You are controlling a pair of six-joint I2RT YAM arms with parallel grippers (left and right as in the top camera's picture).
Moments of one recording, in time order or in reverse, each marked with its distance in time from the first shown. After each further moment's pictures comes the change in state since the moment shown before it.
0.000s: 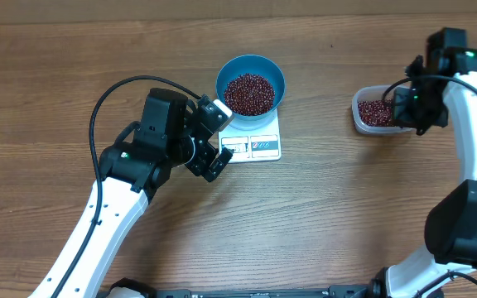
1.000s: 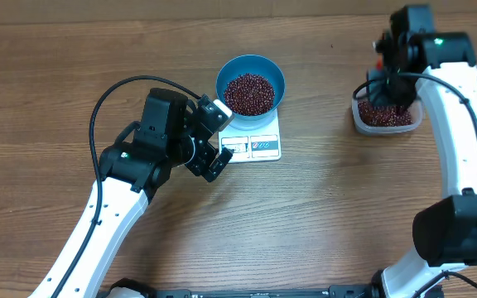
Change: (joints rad) left arm 0.000 0.000 0.000 0.000 0.000 0.000; right arm 0.175 0.000 0.200 0.026 -0.035 -0.049
